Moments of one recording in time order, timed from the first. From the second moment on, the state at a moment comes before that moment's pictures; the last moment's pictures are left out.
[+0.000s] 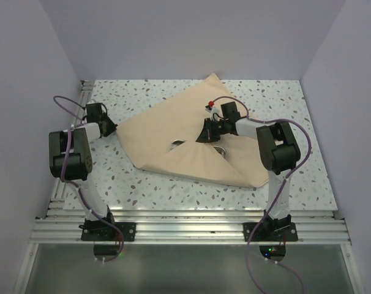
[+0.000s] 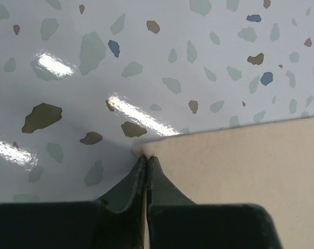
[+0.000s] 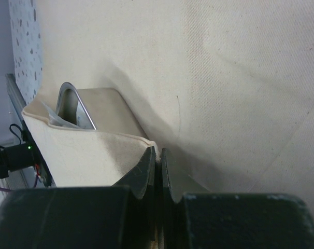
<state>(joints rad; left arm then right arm) 0.17 1.92 1.10 0.01 0.03 -0.56 0.32 2.11 1.32 -0.16 -0.75 0.30</state>
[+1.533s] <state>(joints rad) -0.91 1.94 1.71 -0.44 -0.60 -0.73 0.32 2.15 1.27 -0.02 -0.90 0.36</state>
